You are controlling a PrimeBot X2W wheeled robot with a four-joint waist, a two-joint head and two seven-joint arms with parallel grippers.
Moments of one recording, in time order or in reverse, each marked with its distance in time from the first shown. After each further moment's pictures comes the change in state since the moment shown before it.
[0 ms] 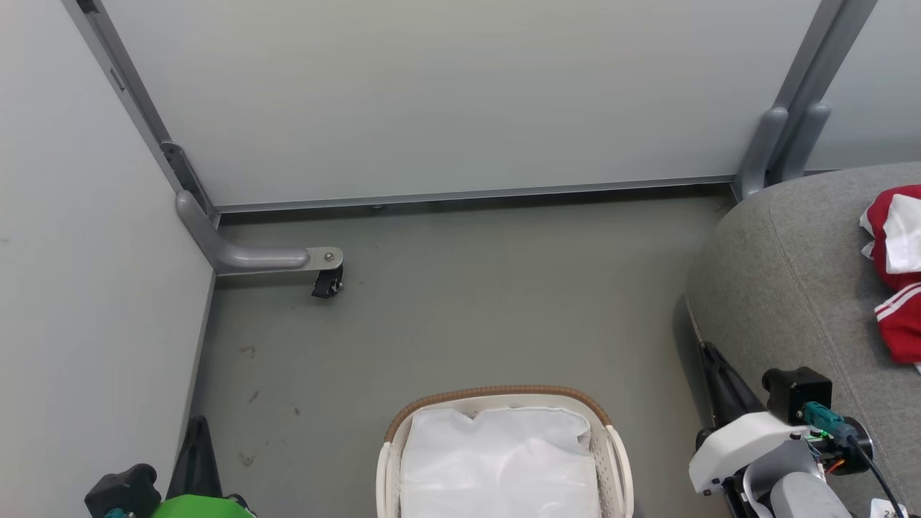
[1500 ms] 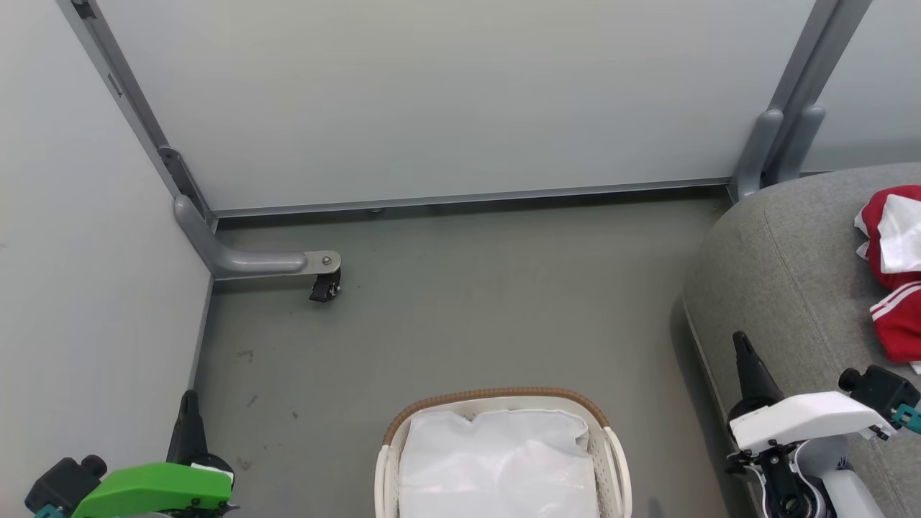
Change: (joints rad) left arm -0.043 0.001 0.008 -0.077 -0.663 0.000 0.177; right arm 0.018 -0.002 -0.050 -0.100 0.749 0.000 0.173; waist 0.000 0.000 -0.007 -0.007
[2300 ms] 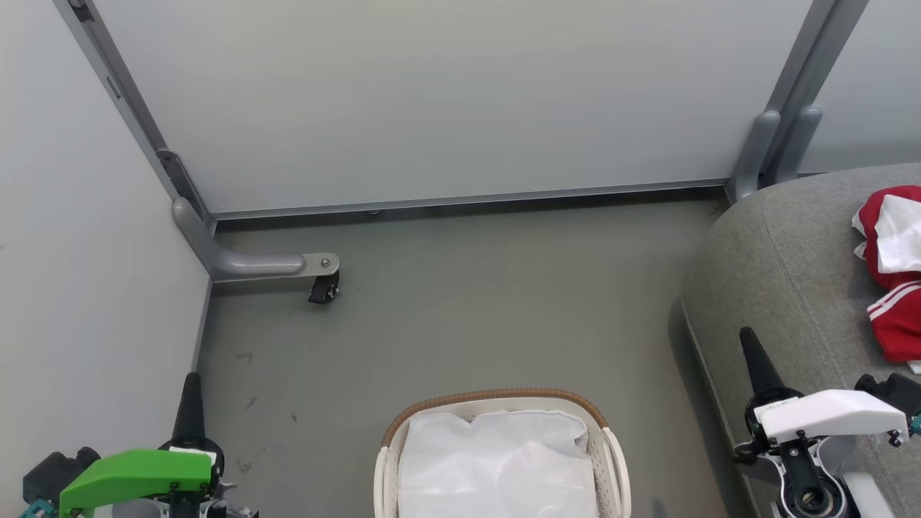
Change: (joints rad) left arm -0.025 0.001 0.005 -0.029 -0.246 0.000 0.067; right arm 0.005 -0.002 -0.022 -0.035 0.275 0.000 0.069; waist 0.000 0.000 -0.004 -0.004
